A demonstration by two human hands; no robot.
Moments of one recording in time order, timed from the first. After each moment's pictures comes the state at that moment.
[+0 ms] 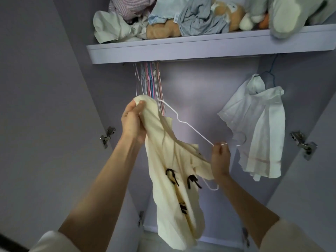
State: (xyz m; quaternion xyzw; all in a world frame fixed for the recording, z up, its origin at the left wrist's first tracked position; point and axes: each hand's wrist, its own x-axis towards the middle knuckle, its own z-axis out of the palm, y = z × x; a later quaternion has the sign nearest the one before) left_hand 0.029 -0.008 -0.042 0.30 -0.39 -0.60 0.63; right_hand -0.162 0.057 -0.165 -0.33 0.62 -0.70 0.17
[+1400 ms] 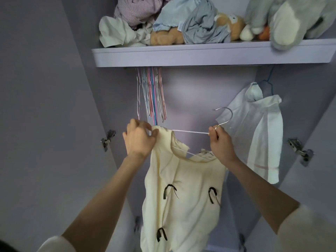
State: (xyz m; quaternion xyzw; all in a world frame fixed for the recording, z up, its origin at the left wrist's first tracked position) left_hand 0.038 -0.002 -0.078 0.62 -0.69 -0.06 0.38; right_hand -0.176 0.048 -0.110 -0.56 0.62 -0.55 0.04
